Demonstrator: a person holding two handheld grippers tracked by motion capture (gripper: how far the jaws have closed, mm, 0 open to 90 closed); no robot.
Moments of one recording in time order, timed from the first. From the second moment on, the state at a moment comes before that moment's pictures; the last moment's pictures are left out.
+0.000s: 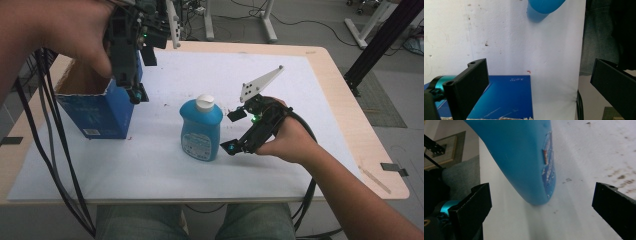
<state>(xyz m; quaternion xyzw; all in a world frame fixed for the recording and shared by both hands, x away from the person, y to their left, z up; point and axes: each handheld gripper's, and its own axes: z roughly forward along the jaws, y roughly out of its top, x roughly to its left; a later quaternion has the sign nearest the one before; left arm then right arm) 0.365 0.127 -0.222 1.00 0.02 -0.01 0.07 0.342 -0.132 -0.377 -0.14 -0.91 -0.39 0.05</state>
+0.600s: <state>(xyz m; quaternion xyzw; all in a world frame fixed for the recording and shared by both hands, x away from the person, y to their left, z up) 0.361 0.128 -0.226 1.00 0.02 -0.02 0.07 0.333 -0.105 -0.401 -0.15 -0.89 -0.43 0.04</state>
